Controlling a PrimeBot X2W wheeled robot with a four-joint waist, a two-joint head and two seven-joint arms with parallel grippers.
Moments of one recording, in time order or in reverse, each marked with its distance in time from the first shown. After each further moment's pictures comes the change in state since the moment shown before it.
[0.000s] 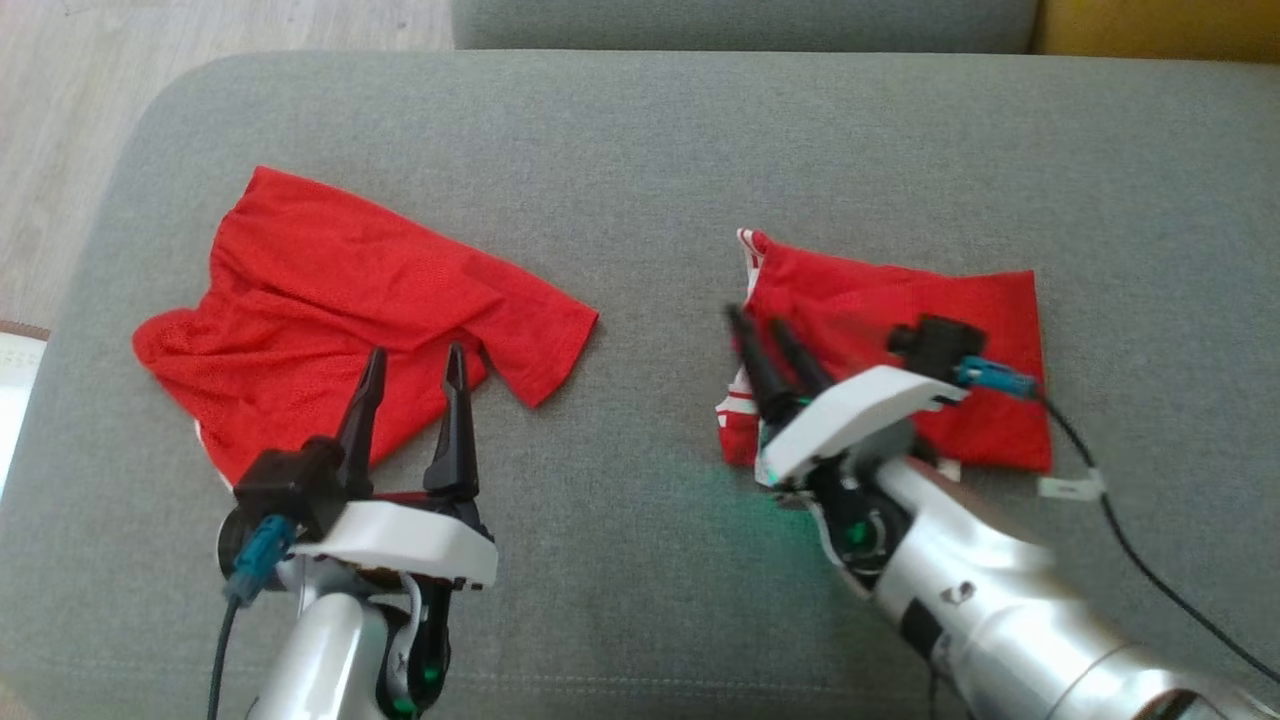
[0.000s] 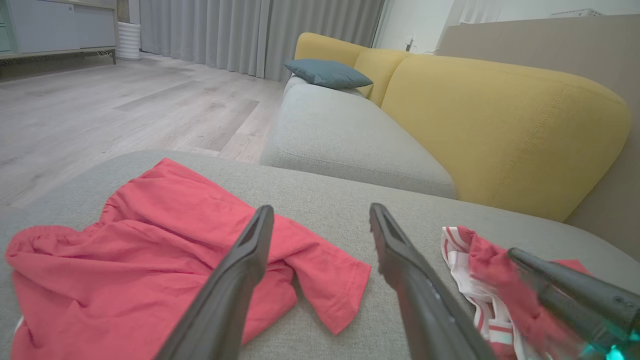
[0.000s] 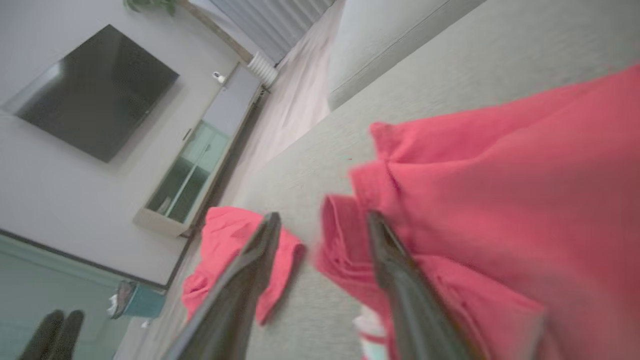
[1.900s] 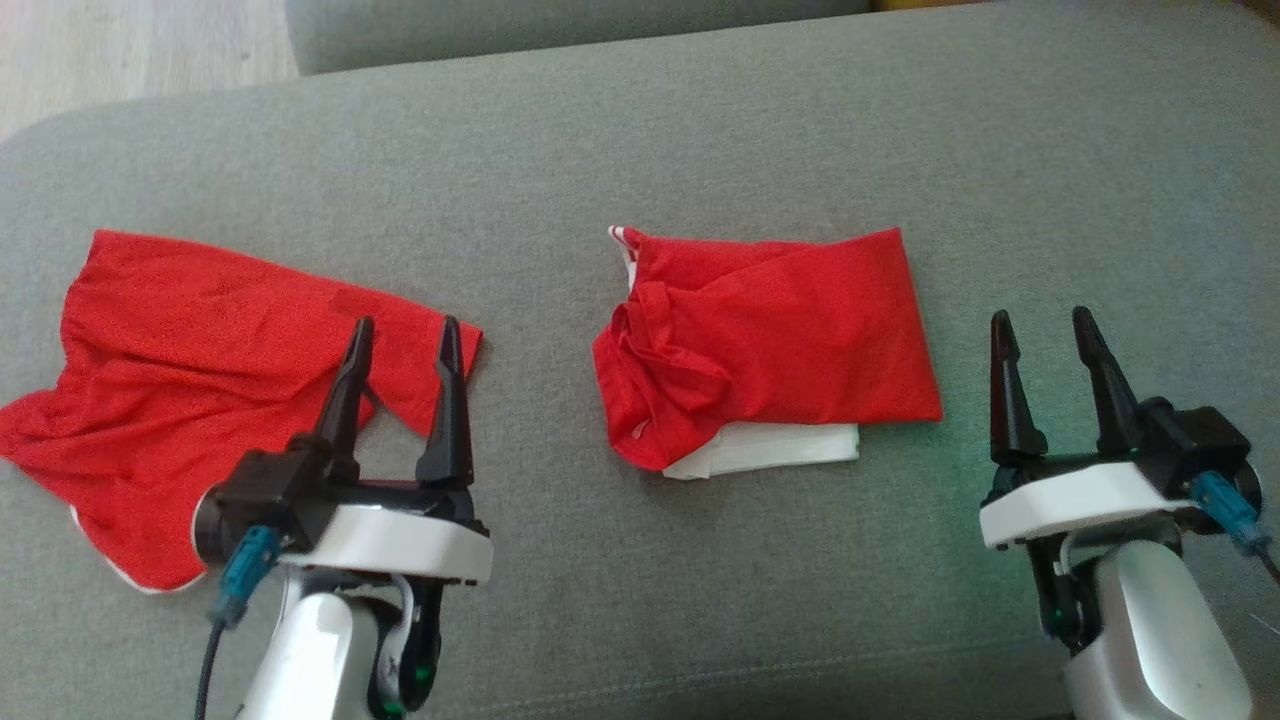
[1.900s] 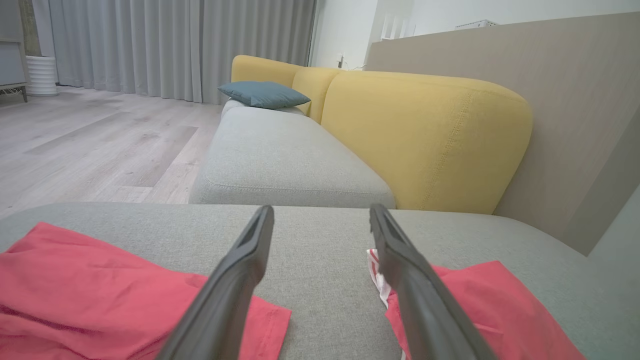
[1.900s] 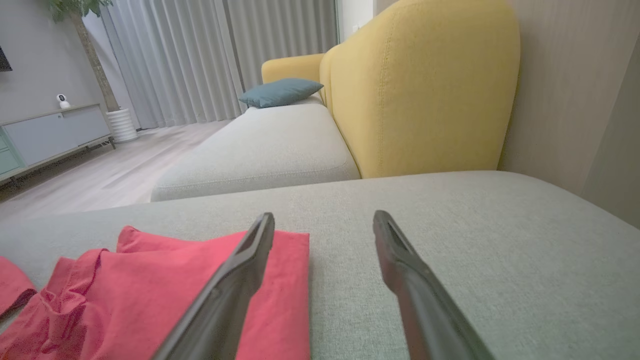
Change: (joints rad) left arm 0.028 0.000 0.025 -0.128 0.081 -0.021 0.000; right arm 0.467 0.019 -0.934 -0.534 -1.240 0.000 -0.003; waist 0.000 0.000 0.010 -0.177
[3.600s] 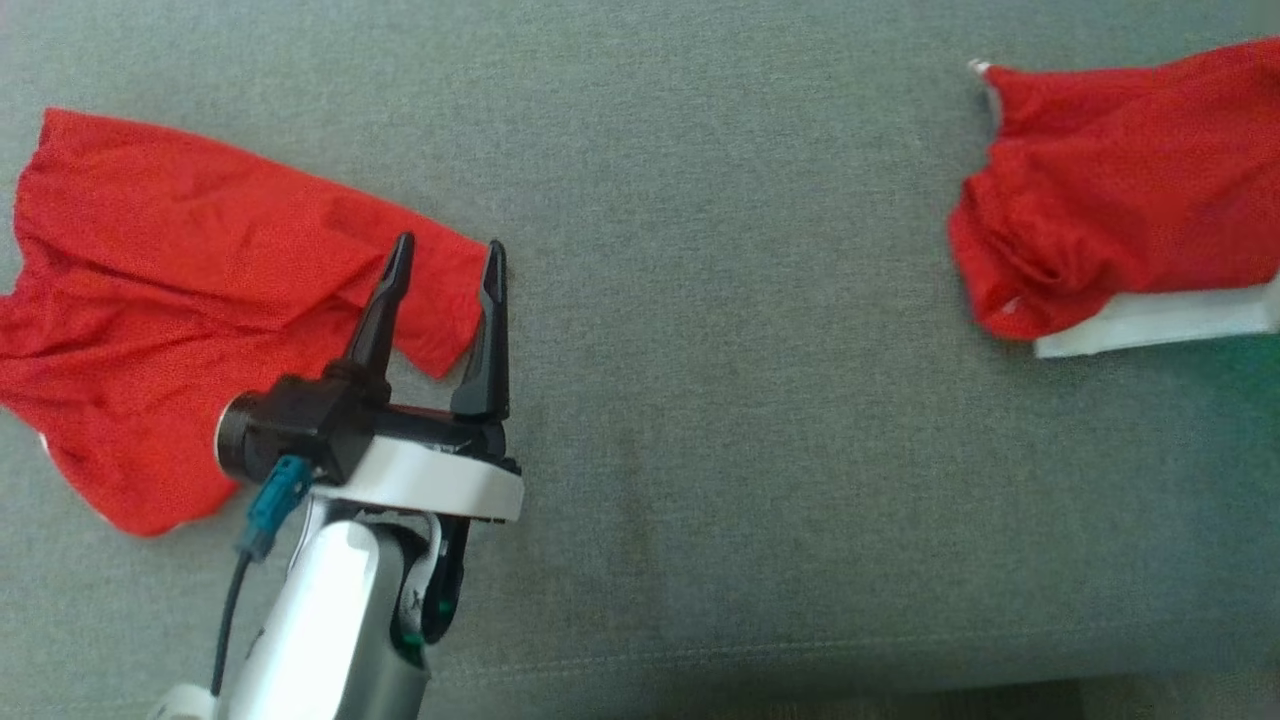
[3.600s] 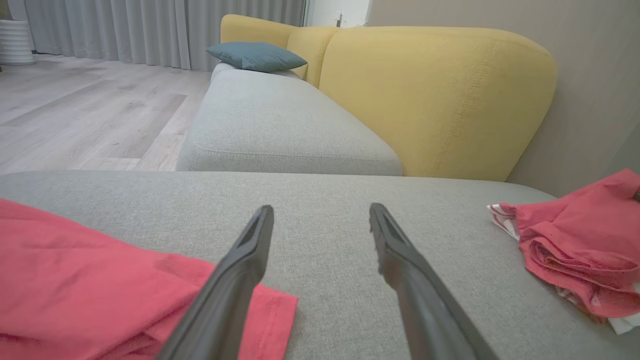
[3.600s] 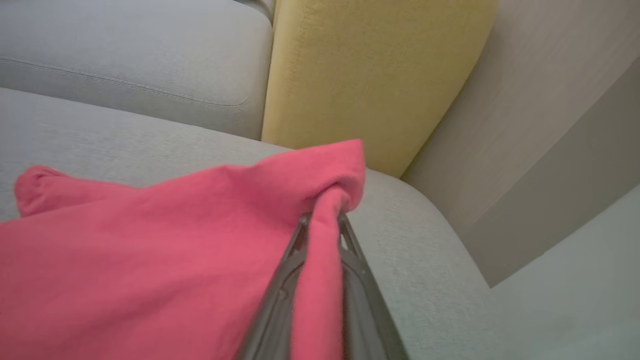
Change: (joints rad) left arm -0.131 0.000 -0.063 0.027 0.025 -0.016 0.000; right arm -0.477 -0.356 -0.084 0.461 -0.178 0.000 0.050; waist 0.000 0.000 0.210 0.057
